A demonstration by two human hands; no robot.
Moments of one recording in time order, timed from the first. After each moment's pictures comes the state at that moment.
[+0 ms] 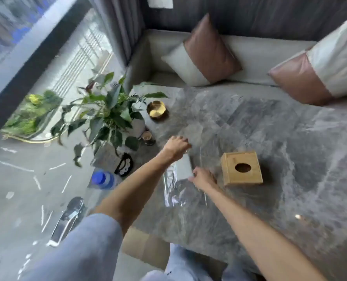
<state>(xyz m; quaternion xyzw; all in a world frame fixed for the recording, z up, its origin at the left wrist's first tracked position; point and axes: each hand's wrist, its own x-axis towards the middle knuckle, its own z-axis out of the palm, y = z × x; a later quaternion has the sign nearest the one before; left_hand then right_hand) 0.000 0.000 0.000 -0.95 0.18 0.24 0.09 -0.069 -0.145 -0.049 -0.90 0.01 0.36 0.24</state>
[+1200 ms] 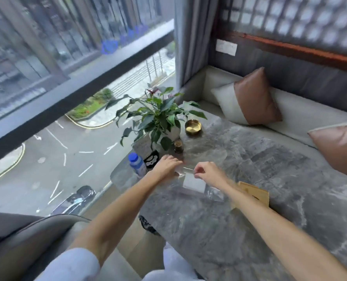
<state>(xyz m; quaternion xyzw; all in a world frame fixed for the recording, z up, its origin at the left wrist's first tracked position) -0.150 0.037 0.071 -0.98 -0.04 0.17 -0.03 -0.050 -0.140 0.064 -0.87 -0.33 0.28 0.23</state>
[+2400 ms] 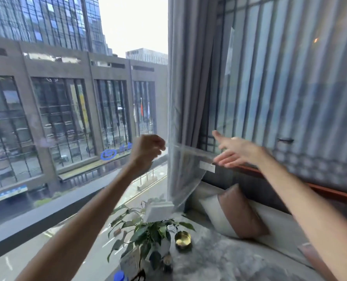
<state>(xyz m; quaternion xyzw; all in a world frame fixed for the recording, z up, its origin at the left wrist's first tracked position) -0.112 0.068 0.494 -0.84 -0.16 -0.36 -0.37 0.071 -0.158 0.508 -0.84 -0.23 0.20 0.46</state>
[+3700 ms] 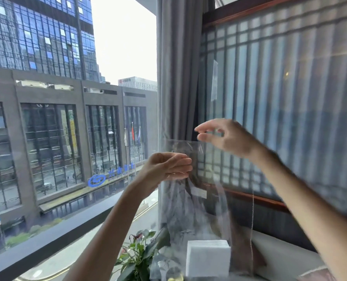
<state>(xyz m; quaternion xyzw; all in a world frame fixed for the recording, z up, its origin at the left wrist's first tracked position) -0.102 0.009 0.531 -0.69 0.07 -0.21 -0.69 0.016 -0.193 0.615 -0.75 -0.53 -0.20 0.35</state>
